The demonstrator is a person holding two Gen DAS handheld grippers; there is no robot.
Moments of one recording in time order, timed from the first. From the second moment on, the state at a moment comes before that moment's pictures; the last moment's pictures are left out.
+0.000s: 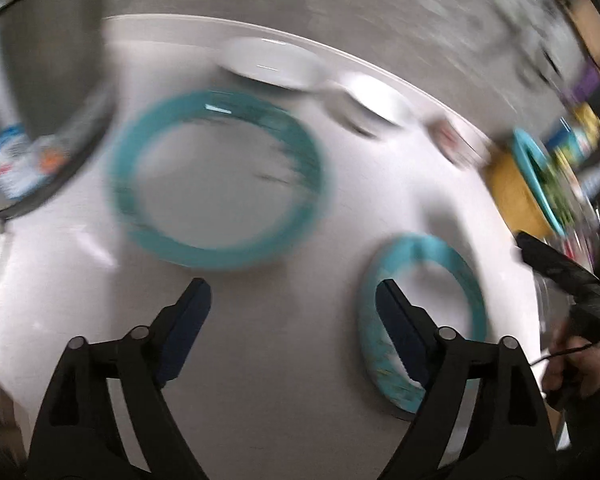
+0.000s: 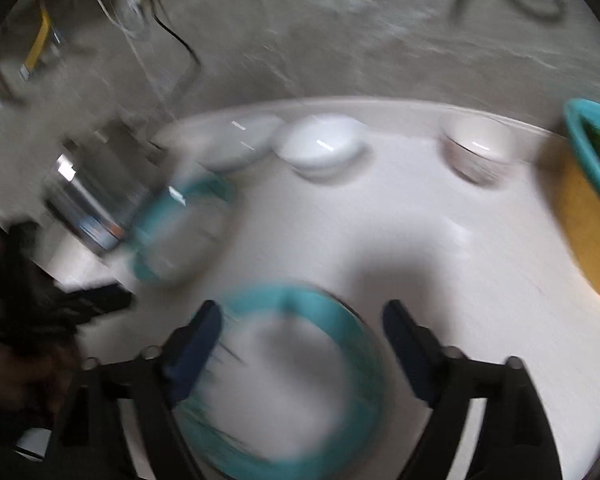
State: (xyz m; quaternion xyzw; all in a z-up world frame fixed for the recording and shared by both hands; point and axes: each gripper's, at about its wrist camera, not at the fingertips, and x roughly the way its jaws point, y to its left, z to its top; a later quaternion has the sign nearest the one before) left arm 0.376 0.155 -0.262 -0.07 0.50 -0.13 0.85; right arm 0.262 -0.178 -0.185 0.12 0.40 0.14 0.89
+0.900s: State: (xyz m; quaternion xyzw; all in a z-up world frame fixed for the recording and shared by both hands) left arm 0.483 0.252 -0.316 -0.15 0.54 -0.02 0.82; right arm 0.480 -0.074 -0.261 0.23 0.55 0.27 0.76
